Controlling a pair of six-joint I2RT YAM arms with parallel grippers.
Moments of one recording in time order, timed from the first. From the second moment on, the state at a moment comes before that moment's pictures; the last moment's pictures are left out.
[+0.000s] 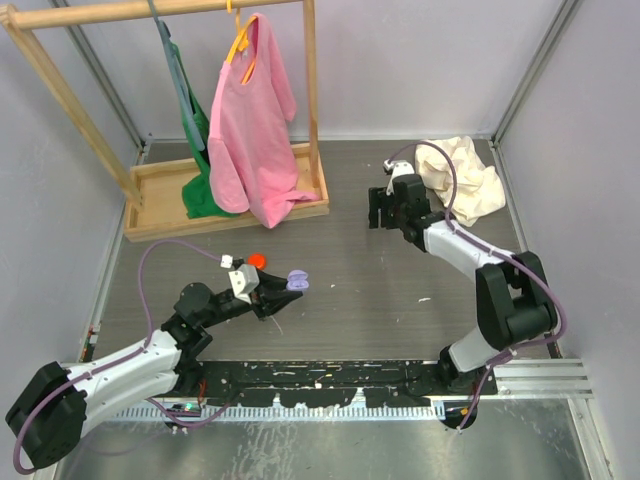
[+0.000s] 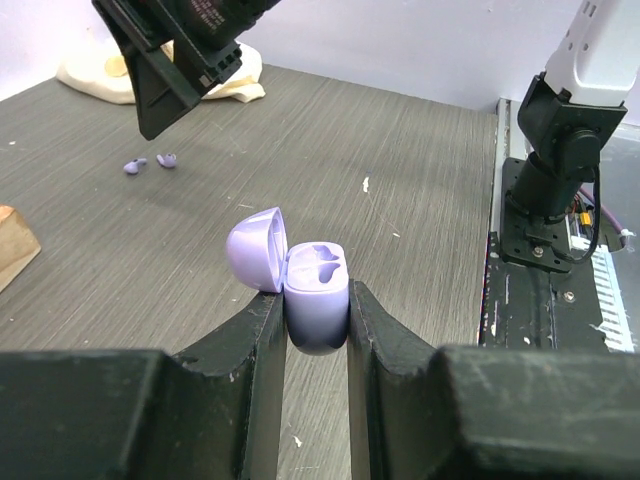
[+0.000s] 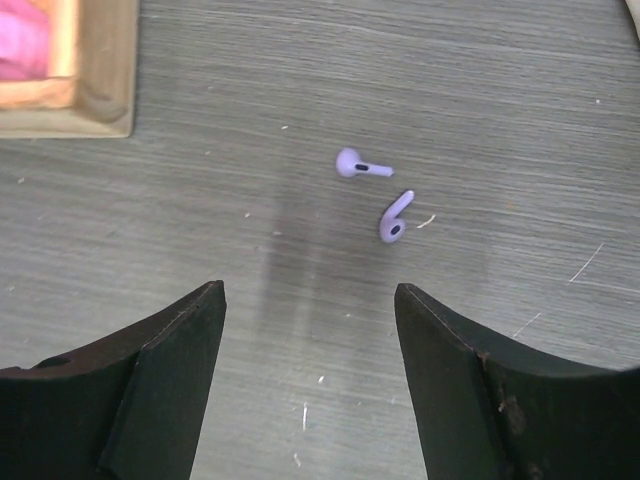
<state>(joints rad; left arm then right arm) -0.74 0.77 0.13 0.78 0.47 -0.11 0.35 1.51 0.92 -0.04 0.06 0.15</state>
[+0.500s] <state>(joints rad) -0.74 0.77 0.13 0.77 0.47 -0.11 0.26 1.81 1.09 -0.05 0.08 0.17</state>
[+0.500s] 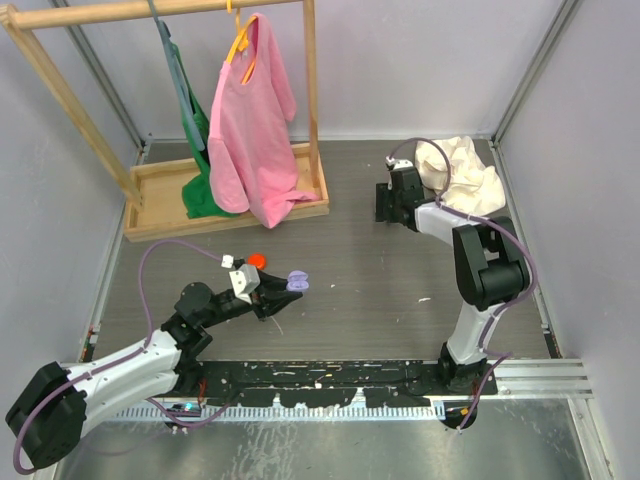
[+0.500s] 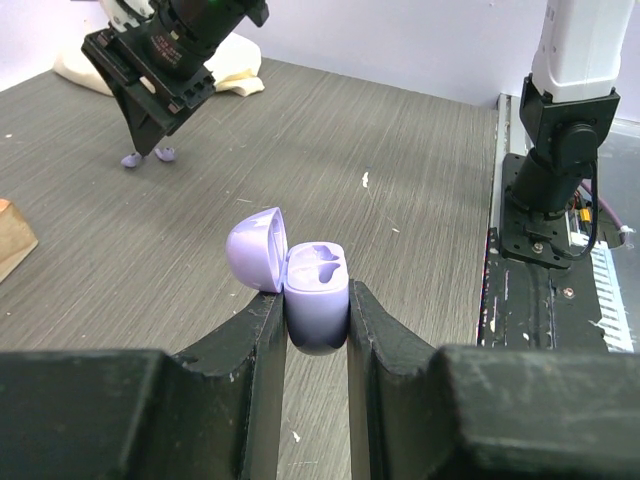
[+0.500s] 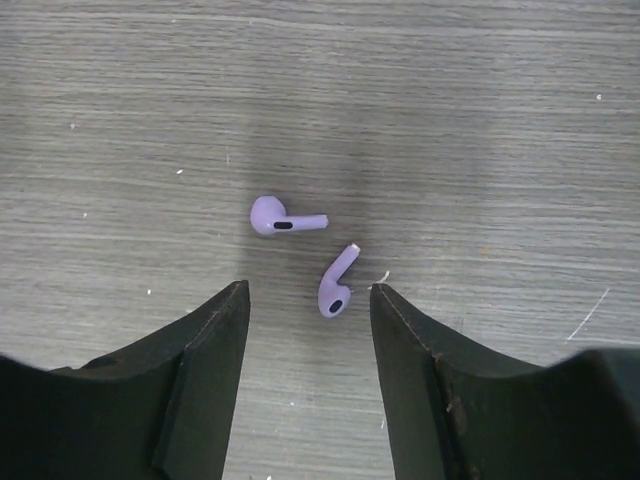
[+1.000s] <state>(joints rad) -0.74 0.77 0.13 0.76 0.47 -0.11 0.26 1.89 1.13 -0.10 0.12 0.18</state>
